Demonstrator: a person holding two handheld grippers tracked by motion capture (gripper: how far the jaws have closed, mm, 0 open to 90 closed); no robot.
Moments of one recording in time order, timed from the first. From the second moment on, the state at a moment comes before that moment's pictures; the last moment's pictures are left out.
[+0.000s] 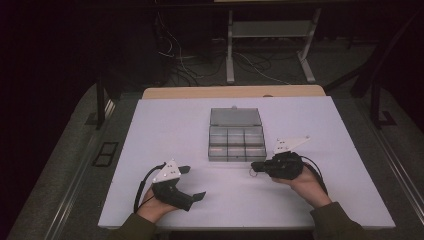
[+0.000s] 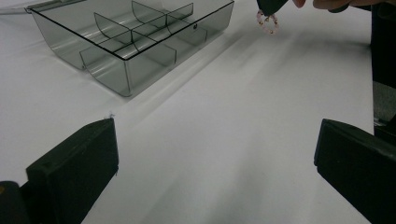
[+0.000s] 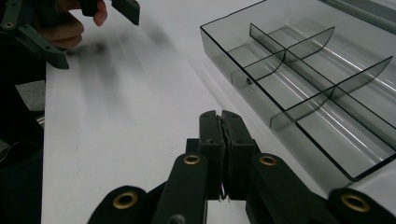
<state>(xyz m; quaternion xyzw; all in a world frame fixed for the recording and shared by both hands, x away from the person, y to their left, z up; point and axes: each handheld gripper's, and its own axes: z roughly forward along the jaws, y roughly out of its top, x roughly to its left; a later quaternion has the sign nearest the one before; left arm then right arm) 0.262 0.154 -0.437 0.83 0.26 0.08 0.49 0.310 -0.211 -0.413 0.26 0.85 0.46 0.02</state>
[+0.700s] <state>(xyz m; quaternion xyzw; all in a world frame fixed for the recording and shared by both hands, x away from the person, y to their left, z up) 0.263 0.153 -0.438 0.82 0.26 0.08 0.50 0.329 -0.206 -0.406 0.28 0.84 0.46 0.03</state>
